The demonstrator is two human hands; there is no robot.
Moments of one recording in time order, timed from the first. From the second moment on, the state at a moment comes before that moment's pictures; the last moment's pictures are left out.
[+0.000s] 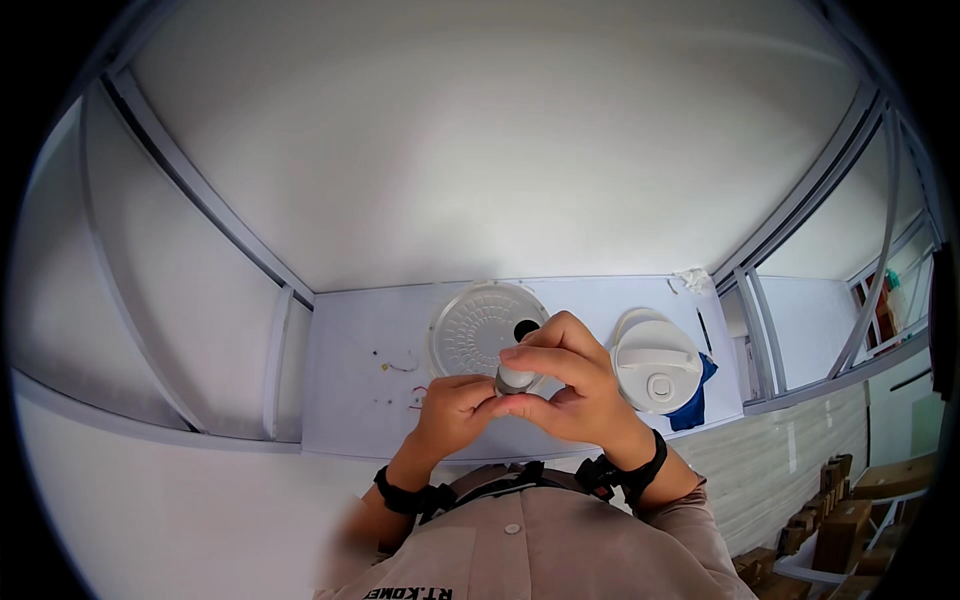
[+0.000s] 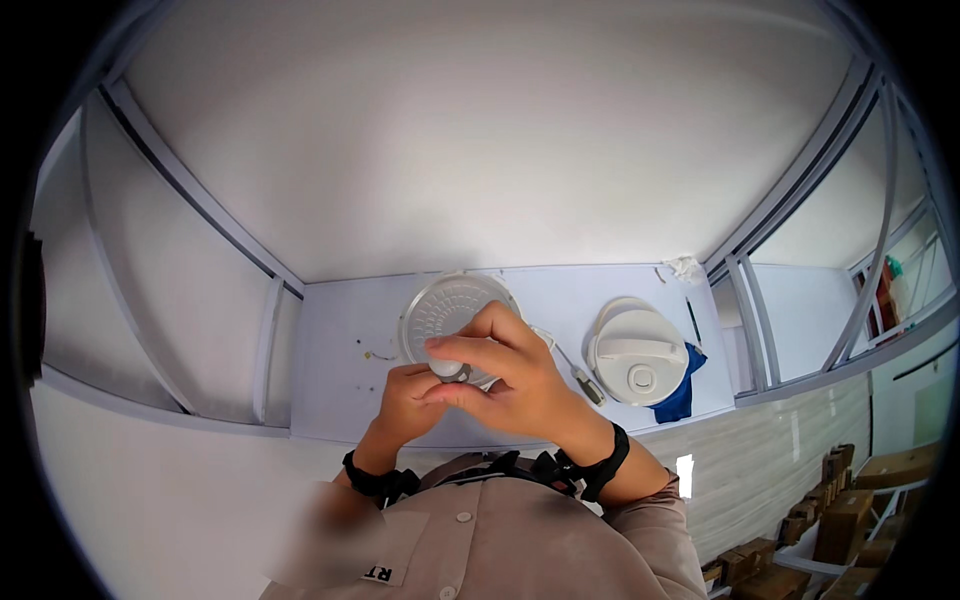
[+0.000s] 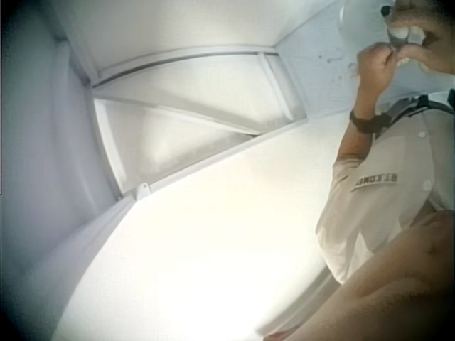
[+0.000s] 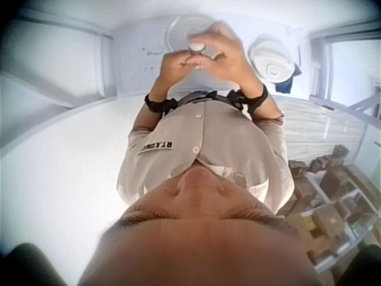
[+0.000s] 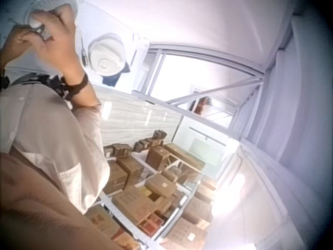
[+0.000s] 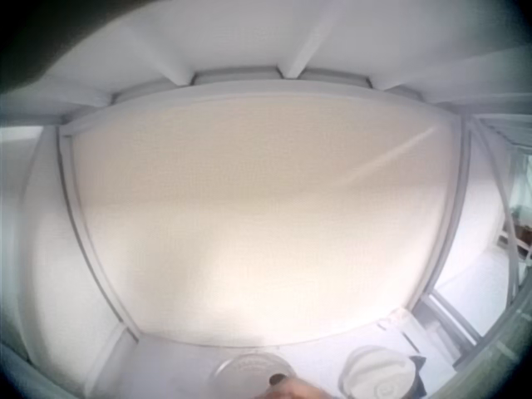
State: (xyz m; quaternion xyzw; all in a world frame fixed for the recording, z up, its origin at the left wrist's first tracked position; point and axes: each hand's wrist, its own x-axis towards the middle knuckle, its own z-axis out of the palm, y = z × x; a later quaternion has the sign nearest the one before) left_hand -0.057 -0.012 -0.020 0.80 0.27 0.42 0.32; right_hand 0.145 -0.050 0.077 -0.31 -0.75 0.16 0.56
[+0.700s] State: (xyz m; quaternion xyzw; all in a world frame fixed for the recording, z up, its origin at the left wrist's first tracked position) left_hand -0.067 -0.013 -0.027 0.84 0.29 0.34 0.30; right_hand 0.140 -0.052 0.077 -0.27 -0.76 0.20 0.56
